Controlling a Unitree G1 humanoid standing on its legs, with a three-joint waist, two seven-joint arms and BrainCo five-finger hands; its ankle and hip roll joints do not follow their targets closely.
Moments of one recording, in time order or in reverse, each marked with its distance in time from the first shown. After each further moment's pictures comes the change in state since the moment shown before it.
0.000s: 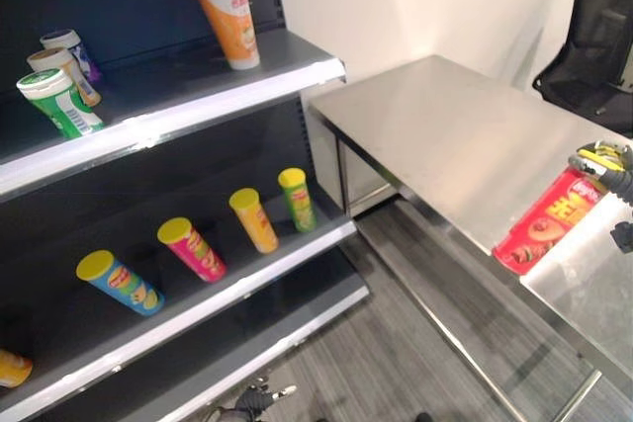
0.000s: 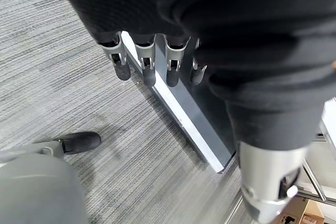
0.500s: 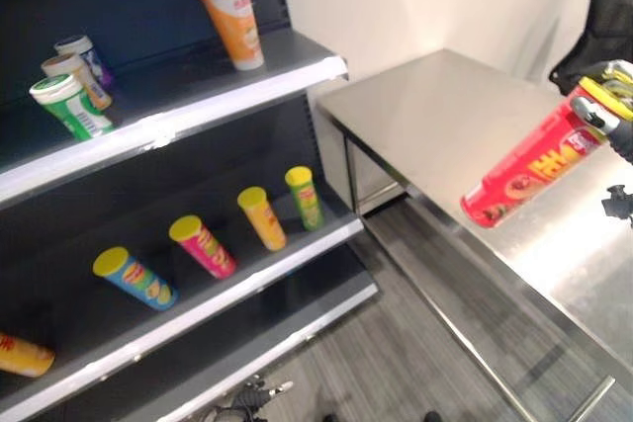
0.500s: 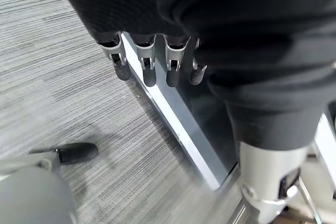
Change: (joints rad) left arm -0.021 -0.006 0.038 -0.039 0.000 -0.013 0.011; right arm -0.067 0.066 -0.095 -0.386 -0.034 -0.144 -0.116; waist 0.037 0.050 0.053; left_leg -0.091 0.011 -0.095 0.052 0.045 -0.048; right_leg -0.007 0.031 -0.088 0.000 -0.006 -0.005
